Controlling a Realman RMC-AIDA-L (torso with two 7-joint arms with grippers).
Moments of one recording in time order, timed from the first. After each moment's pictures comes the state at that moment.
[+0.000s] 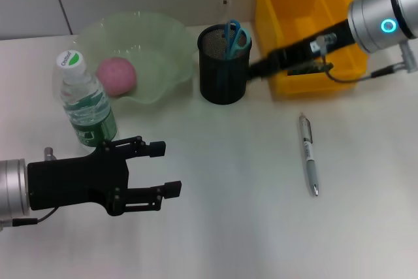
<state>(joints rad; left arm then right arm) -0.47 -2.06 0.96 0.61 1.80 1.62 -1.24 0.76 2.03 -1.03 -1.09 -2.32 -1.52 2.61</state>
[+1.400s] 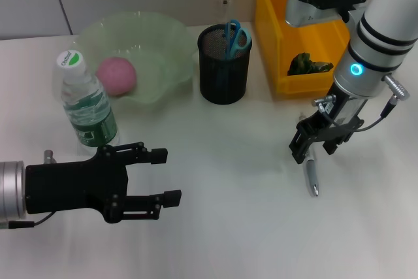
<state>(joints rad) -0.47 -2.05 0.97 0.63 1.82 1.66 -1.26 1.03 2.07 -1.06 -0.70 -2.92 -1.55 2.96</state>
